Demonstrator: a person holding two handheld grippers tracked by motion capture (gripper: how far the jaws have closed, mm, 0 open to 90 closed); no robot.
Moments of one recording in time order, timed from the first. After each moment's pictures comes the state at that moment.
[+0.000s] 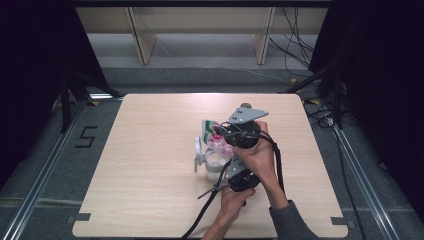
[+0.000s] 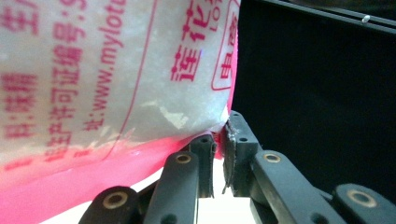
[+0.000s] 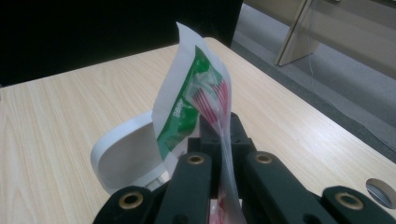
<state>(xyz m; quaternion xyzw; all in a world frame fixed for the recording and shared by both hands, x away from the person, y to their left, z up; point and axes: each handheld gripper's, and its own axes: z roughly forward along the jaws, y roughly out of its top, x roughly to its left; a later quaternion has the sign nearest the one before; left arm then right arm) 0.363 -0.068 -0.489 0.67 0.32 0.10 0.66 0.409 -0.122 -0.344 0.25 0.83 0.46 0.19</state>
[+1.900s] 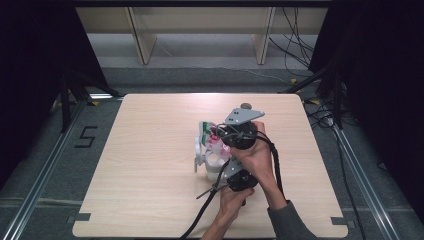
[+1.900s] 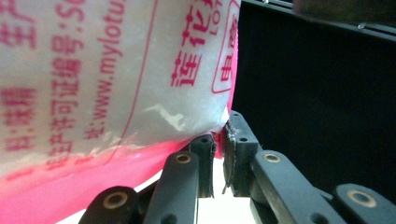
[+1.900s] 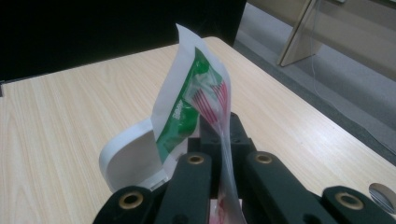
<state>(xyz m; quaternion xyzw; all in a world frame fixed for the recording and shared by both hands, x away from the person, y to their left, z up) 0.363 -0.065 -0.486 0.67 0.32 0.10 0.67 0.406 -0.115 -0.343 0.24 0.83 0.46 0.21</state>
